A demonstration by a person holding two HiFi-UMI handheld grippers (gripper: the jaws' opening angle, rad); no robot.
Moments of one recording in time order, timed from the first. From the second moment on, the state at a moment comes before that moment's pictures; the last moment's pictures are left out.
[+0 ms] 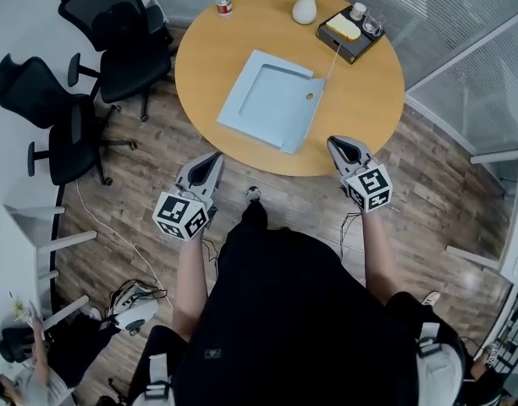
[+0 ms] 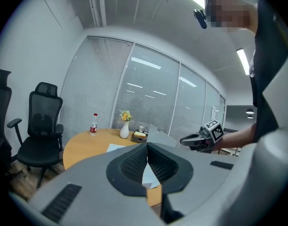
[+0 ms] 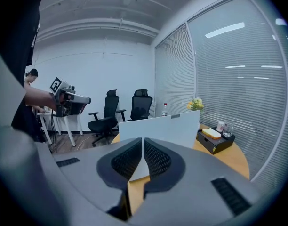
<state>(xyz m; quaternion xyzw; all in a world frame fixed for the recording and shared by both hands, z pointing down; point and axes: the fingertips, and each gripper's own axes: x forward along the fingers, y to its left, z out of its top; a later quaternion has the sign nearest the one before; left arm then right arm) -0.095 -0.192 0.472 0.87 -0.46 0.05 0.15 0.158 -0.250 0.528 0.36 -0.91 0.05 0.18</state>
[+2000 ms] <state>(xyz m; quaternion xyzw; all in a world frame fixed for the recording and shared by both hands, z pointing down) -0.160 -0.345 0.723 0.84 -0.34 0.26 0.33 0.161 -0.383 0.595 0.47 -0.84 0.13 0.24</state>
